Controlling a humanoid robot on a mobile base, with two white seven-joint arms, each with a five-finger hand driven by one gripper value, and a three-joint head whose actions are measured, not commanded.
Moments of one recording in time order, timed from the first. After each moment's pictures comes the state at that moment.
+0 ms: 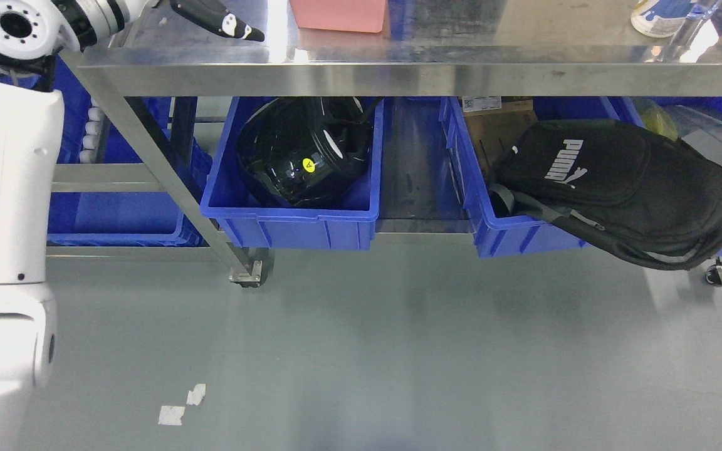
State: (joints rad) left arm -1.22 0.28 -0.32 -1.02 -0.24 -0.05 -0.80; right arm 0.00 0.00 0.00 0.00 0.00 -0.06 -0.01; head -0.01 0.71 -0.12
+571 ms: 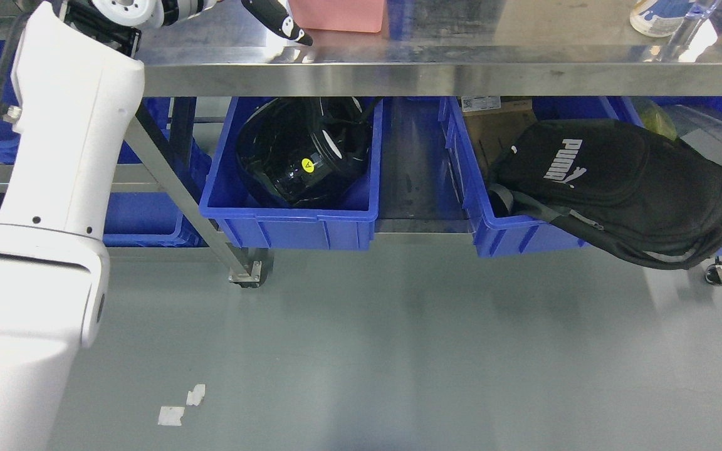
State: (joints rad) left arm -1.35 0.12 -0.39 -0.75 -0.43 -0.06 -0.75; right arm 0.00 0.00 0.00 0.00 0.00 -0.06 -0.01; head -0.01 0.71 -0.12
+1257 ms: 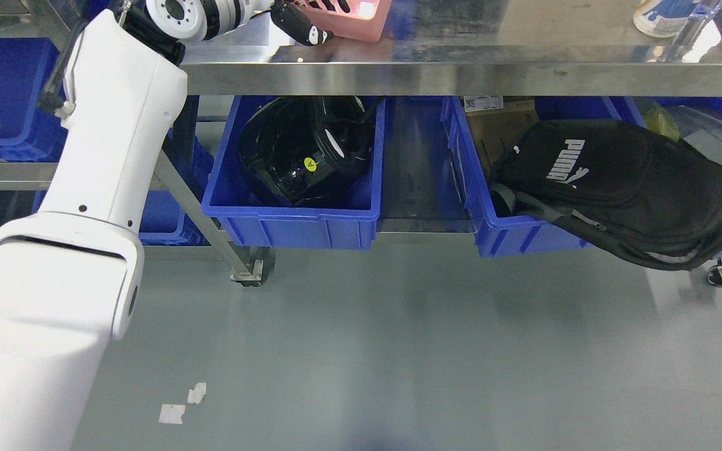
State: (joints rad) left arm -1.37 0.03 -0.36 -0.60 -0.51 -0.10 -0.68; right arm 0.00 0.00 0.00 0.00 0.00 -0.06 -0.01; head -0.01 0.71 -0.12
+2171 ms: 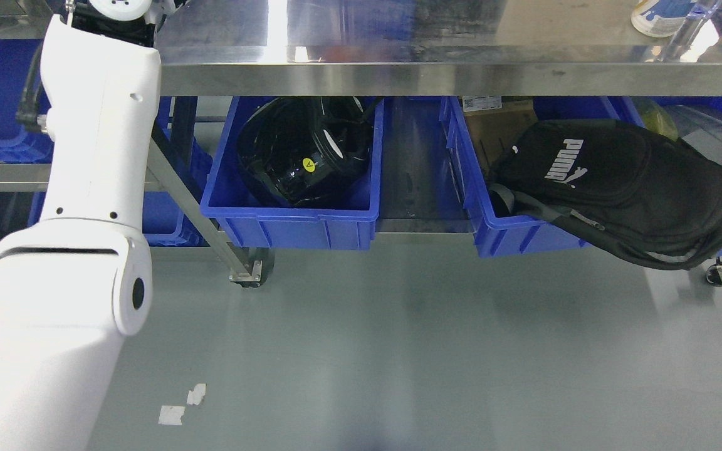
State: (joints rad) left arm -1.33 0.01 -0.08 -0.67 -0.17 -0.24 -0.57; right arm 0.00 0.00 0.00 0.00 0.00 -0.06 -0.01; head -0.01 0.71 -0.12
